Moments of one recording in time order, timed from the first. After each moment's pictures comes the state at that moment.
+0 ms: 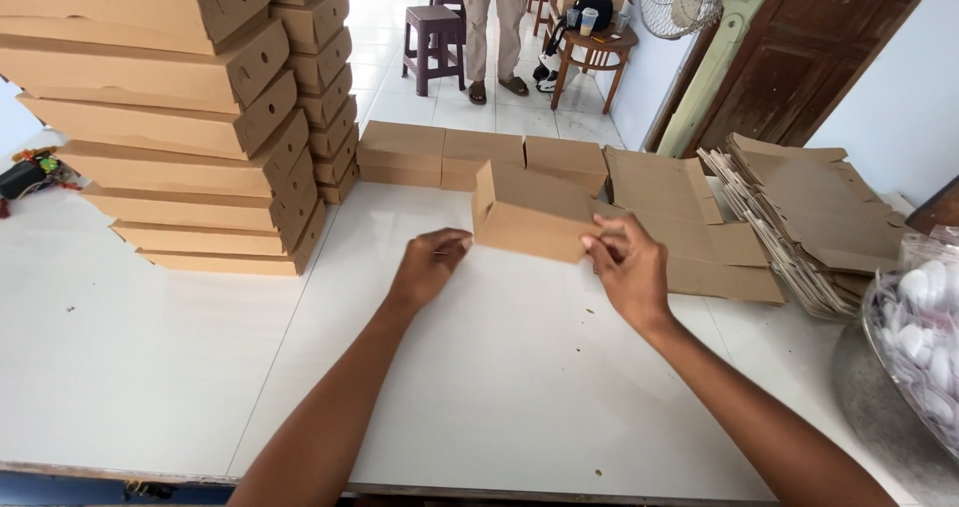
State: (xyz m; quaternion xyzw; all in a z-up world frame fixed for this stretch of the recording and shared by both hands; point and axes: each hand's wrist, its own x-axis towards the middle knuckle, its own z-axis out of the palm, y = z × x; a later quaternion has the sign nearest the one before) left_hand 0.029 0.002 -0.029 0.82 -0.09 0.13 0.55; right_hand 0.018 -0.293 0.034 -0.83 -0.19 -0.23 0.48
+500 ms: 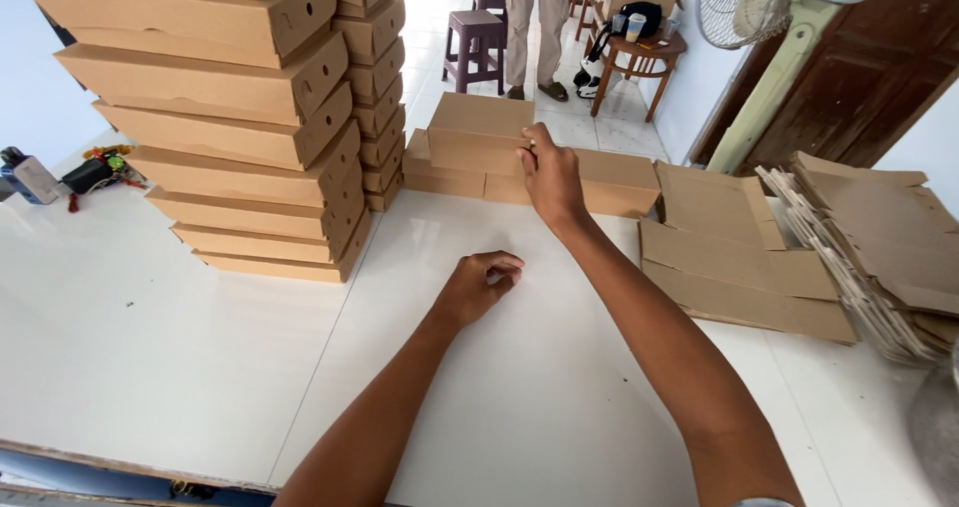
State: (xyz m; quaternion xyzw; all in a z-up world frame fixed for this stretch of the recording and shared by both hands) left_hand 0.024 0.001 -0.030 0.84 -0.11 0.06 0.53; right_hand 0.171 -0.127 0.051 -0.83 -0.30 -0.34 0.33
